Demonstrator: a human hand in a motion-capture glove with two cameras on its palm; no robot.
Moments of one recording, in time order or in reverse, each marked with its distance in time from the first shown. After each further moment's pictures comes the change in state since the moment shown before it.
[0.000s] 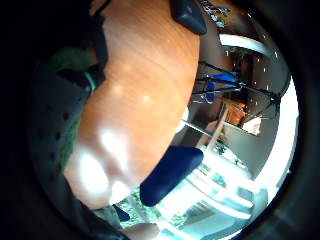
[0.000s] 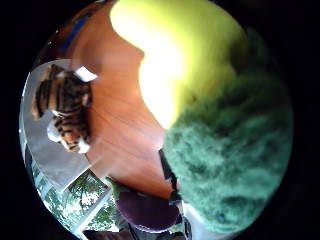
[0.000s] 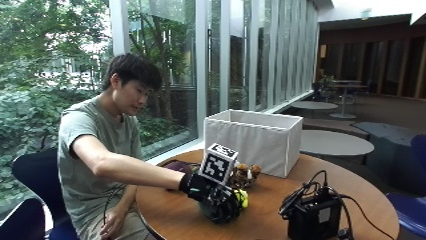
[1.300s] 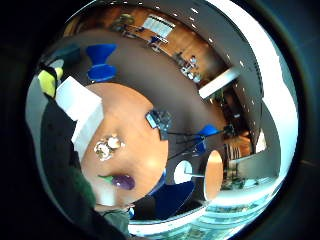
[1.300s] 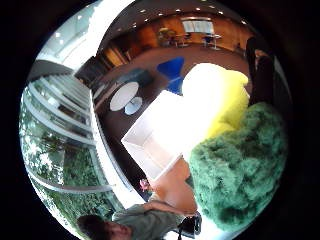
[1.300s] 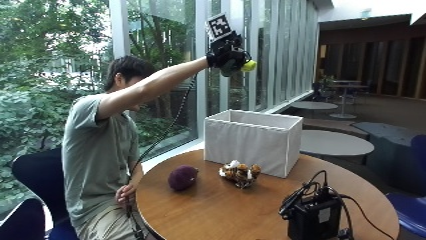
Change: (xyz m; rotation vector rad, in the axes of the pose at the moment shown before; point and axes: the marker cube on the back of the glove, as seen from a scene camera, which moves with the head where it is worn) arm -0.256 0.154 -0.437 0.742 -0.048 -0.302
